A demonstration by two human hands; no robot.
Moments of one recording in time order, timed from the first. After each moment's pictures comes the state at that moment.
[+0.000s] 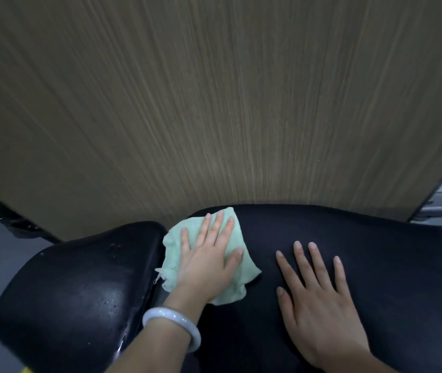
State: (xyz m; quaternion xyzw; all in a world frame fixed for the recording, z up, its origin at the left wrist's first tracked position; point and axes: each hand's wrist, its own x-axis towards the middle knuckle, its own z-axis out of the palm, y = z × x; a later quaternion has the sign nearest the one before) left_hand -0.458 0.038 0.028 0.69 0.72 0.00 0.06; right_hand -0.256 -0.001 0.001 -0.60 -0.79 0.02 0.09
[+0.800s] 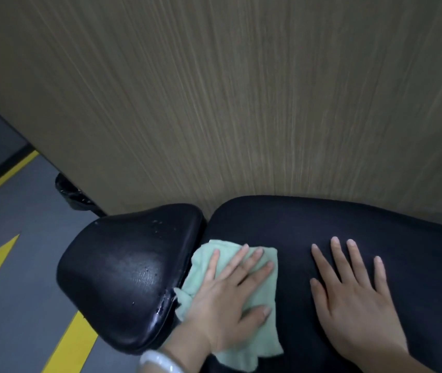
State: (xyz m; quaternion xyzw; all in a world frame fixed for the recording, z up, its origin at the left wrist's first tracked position) left_hand -0.470 -0.052 0.032 0.78 0.62 0.00 0.06; right_hand -0.255 0.002 -0.004 -0.59 -0.80 0.00 0.11
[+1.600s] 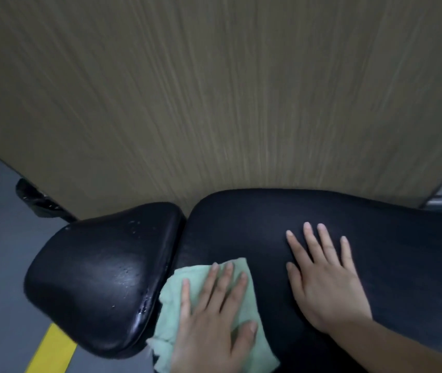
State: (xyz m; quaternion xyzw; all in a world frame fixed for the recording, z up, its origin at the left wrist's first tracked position) left_hand -0.448 -0.102 0.013 0.73 0.68 0.03 0.04; right_hand -0.257 -0.002 0.005 -0.60 -0.79 -0.01 0.07
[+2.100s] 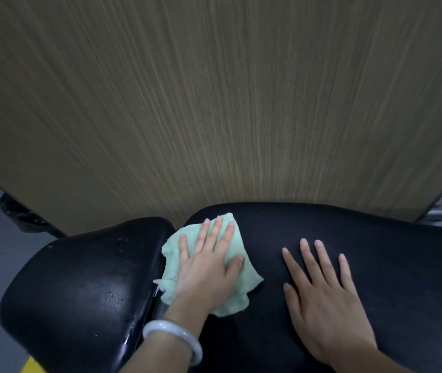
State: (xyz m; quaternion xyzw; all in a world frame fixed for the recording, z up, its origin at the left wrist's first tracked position) left_hand -0.463 0.012 0.026 0.67 0.74 0.03 0.06; right_hand -0.256 0.001 0.002 -0.59 -0.80 0.02 0.09
